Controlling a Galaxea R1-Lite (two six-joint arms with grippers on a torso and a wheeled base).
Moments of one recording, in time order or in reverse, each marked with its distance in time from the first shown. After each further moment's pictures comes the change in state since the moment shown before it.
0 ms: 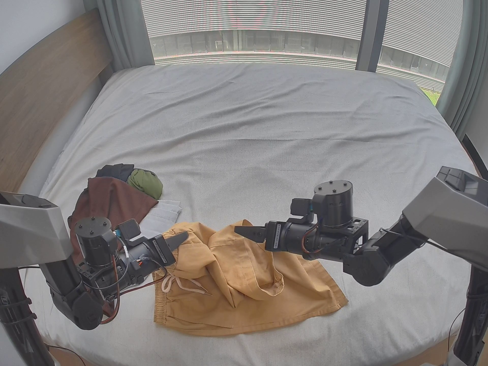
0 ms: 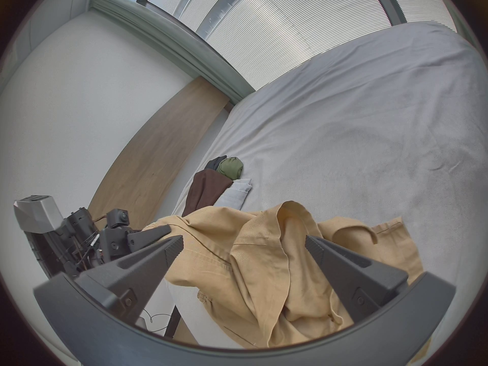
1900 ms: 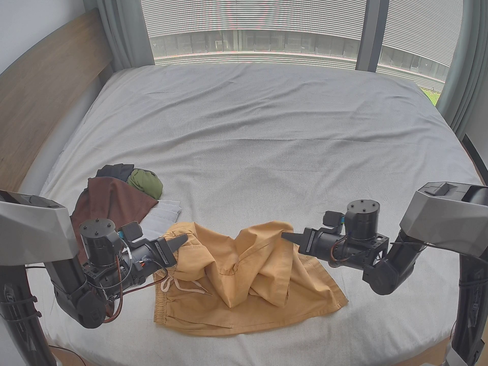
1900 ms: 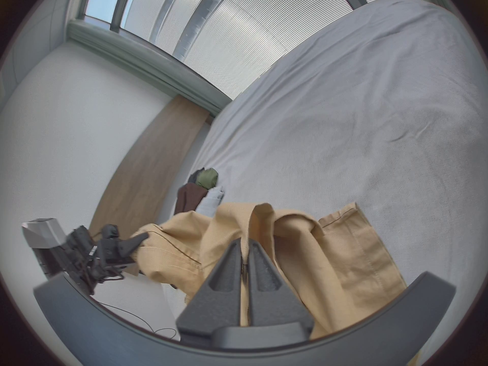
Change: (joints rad) left arm 0.013 0.044 -0.017 -0.001 0.005 0.034; right arm -0.158 0.101 0.194 -0.334 0.089 0.111
